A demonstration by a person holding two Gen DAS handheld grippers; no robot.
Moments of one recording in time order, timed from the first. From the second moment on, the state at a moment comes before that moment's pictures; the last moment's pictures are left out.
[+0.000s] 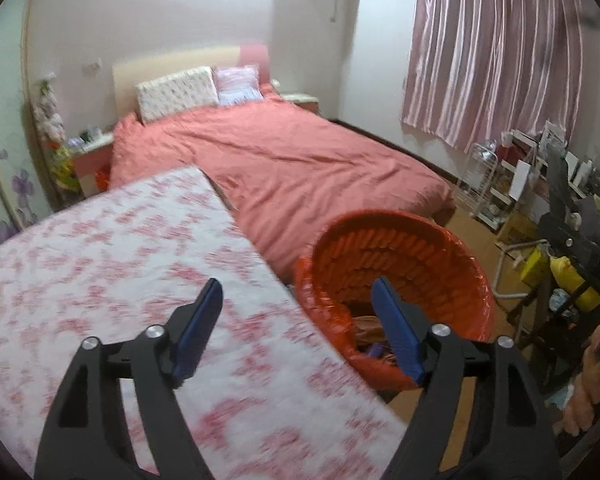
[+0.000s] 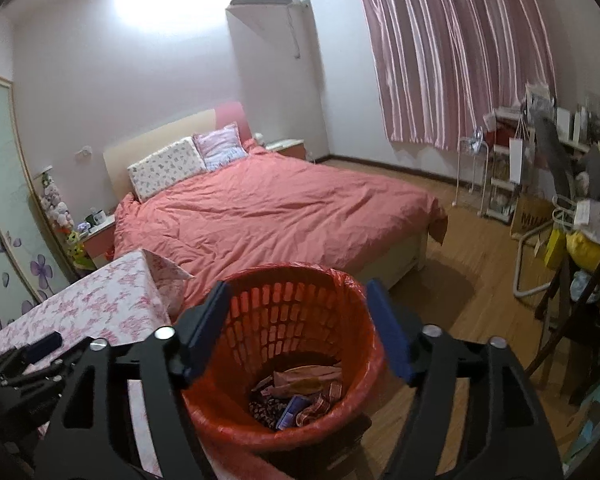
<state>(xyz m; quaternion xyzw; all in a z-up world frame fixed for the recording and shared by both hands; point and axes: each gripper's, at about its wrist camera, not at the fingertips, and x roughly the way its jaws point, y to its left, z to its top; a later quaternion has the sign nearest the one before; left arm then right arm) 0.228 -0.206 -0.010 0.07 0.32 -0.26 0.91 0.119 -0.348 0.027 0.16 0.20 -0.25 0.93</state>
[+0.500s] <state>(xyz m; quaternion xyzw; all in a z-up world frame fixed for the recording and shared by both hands) 0.118 -0.071 0.018 0.02 0.26 -0.13 0.96 0.058 -0.239 0.042 0.02 0.16 -0.26 0.95</state>
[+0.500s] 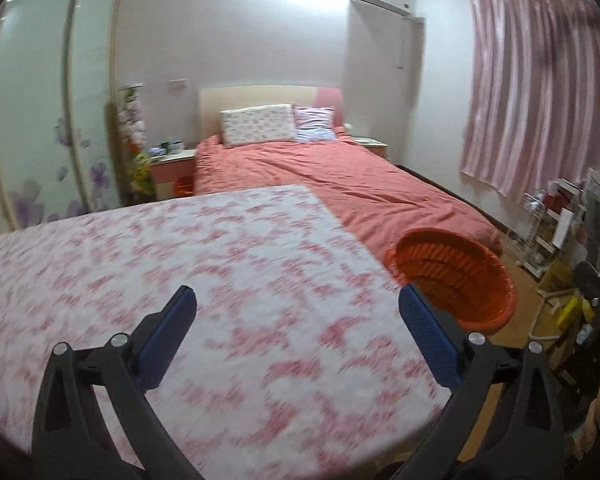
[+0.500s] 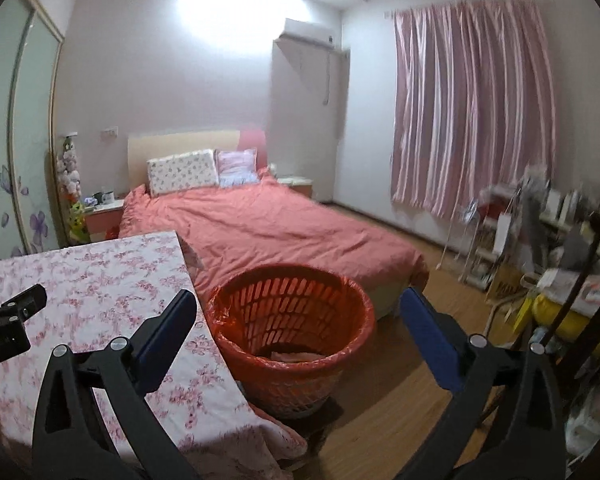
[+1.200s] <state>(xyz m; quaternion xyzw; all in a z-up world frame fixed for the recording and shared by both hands) 0.030 -0.020 0.006 0.03 0.24 -0.04 0.97 0.025 -0.187 0.026 0.05 0.20 -0.28 0.94</state>
